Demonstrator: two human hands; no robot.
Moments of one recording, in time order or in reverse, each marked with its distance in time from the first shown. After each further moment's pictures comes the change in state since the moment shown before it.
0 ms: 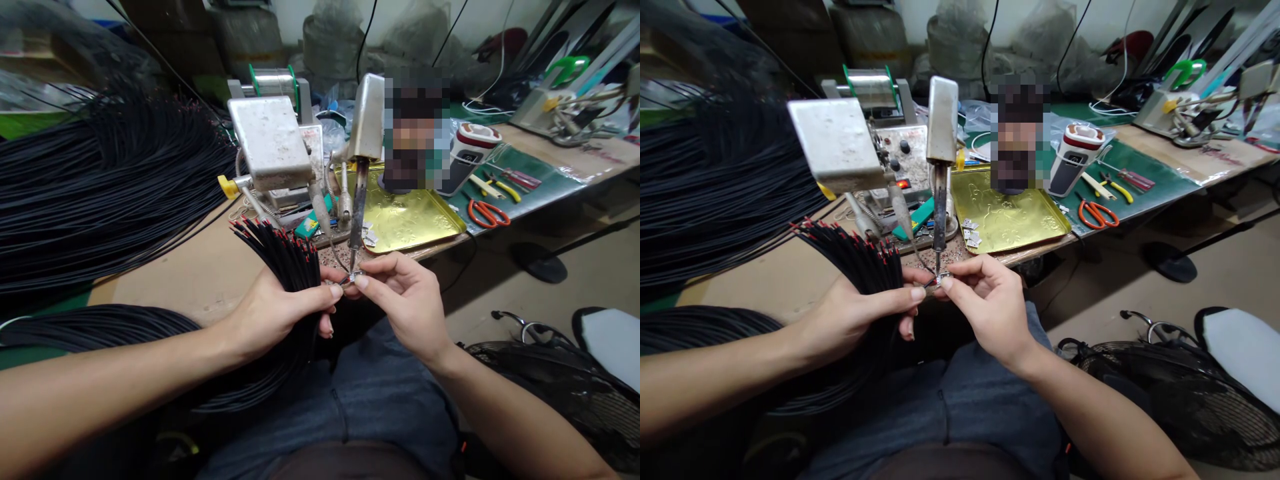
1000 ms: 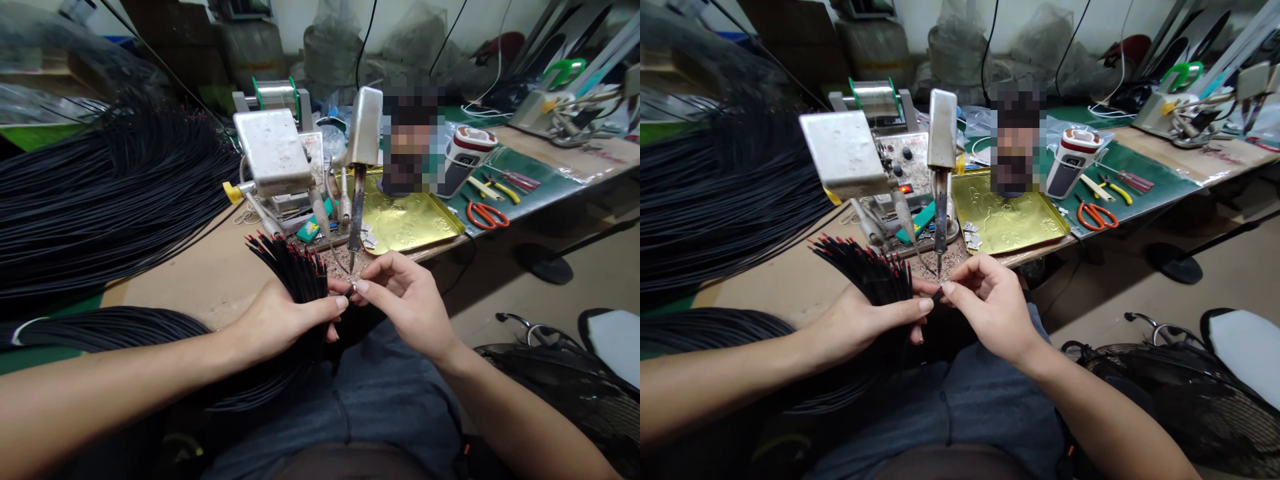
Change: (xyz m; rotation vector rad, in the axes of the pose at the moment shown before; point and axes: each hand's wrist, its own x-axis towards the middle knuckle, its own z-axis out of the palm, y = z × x) left_hand -0.001 -0.002 0.002 0.134 -0.003 -0.050; right_hand 0.003 -0.009 -0.009 -0.110 -0.110 0.057
